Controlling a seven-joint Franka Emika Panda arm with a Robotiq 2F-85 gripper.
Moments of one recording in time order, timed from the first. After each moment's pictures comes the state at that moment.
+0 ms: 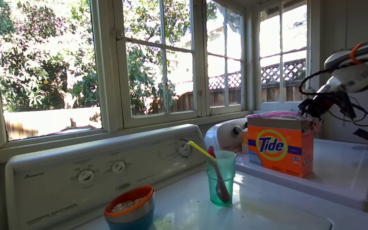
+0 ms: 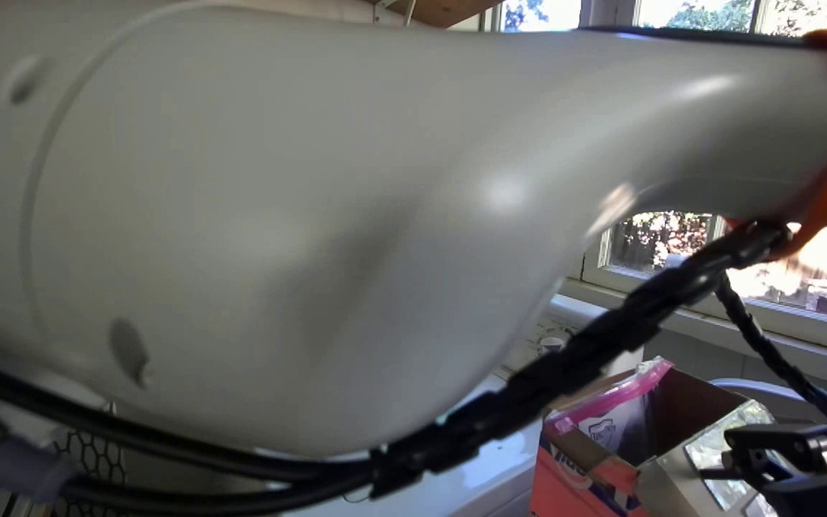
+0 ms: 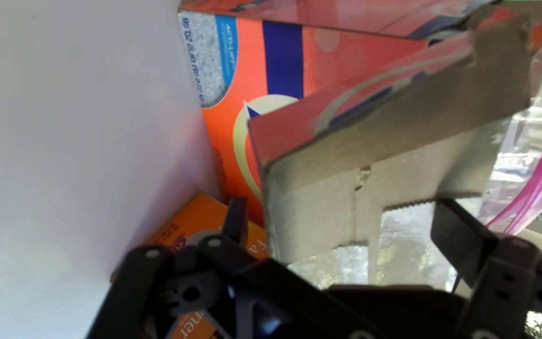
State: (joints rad) arm -0.97 1.12 0.26 -0.63 0.56 1.44 -0.51
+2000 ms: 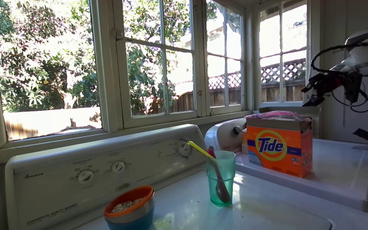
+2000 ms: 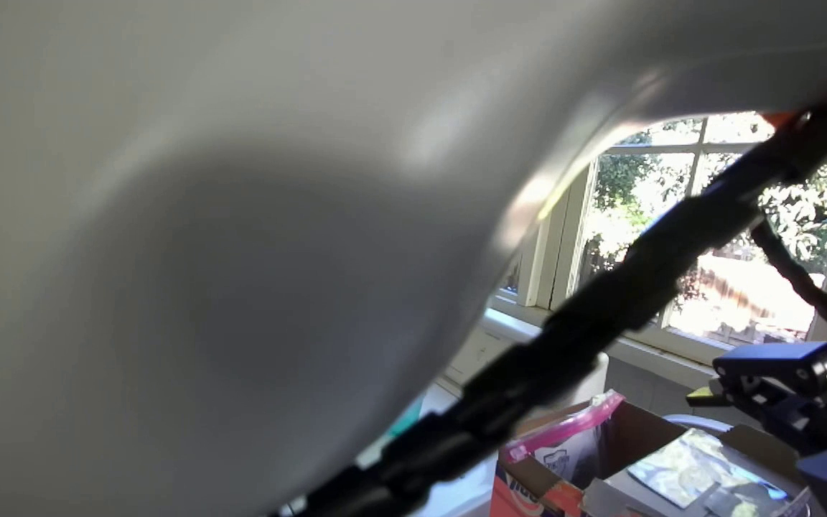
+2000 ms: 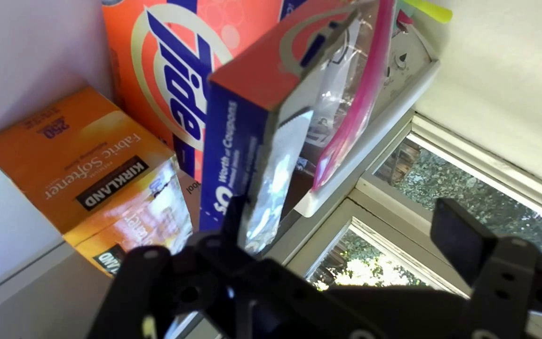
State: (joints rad) arm -1.05 1.15 0.40 -0.42 0.66 1.30 -0.63
